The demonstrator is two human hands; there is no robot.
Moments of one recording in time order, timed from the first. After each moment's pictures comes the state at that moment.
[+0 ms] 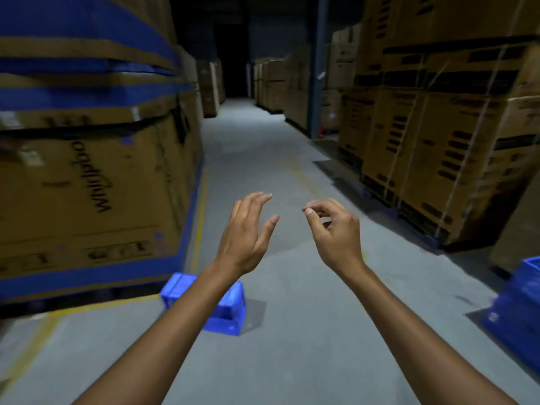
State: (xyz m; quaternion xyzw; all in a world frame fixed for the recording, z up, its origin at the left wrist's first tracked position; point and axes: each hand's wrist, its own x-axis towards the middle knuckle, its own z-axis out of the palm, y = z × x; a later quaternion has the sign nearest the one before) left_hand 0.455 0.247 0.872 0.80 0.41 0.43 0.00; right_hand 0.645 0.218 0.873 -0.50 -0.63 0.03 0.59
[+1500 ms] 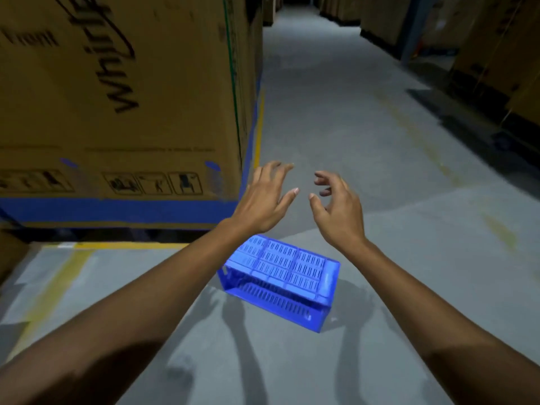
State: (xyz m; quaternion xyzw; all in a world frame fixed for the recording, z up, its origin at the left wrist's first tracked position) left_hand 0.090 0.771 0.468 0.79 0.53 0.30 0.02; right_hand 0.270 0.755 0.457 -0.51 -0.71 0.11 0.47
